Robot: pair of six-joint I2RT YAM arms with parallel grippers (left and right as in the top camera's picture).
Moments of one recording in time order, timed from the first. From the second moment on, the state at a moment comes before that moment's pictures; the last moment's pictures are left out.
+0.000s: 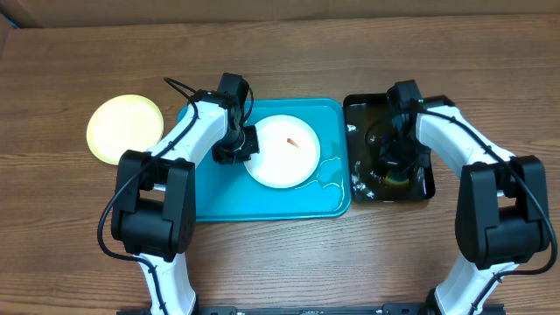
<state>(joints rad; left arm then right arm) -0.25 2.04 1.41 -0.89 0.11 -0.41 0.15 1.93 1.30 -0.94 0.08 0.38</state>
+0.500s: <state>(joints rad) -0.25 2.04 1.41 -0.89 0.12 -0.41 0.15 1.92 1.35 -0.95 0.03 0.29</state>
